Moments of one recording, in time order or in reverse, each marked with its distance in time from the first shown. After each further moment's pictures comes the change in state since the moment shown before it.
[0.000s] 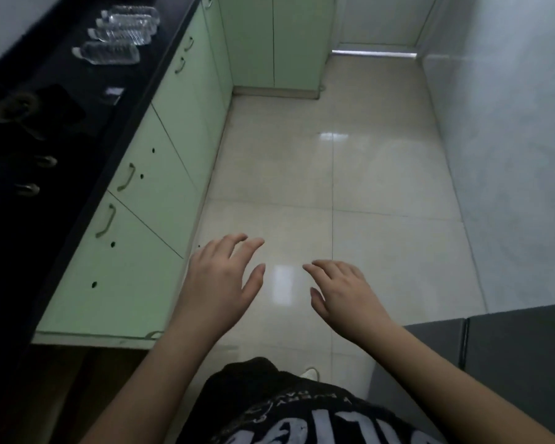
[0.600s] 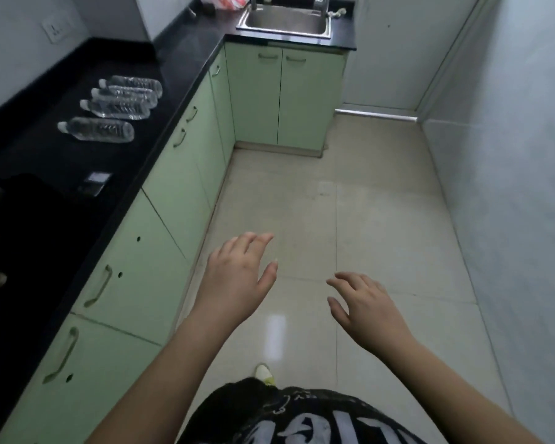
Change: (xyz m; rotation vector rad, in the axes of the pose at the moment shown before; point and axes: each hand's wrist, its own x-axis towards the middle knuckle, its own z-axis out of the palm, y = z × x) left_hand 0.328 -0.067 -0.007 -0.002 0.069 0.010; right_hand 0.289 0.099 -0.070 -0.032 0.059 0.103
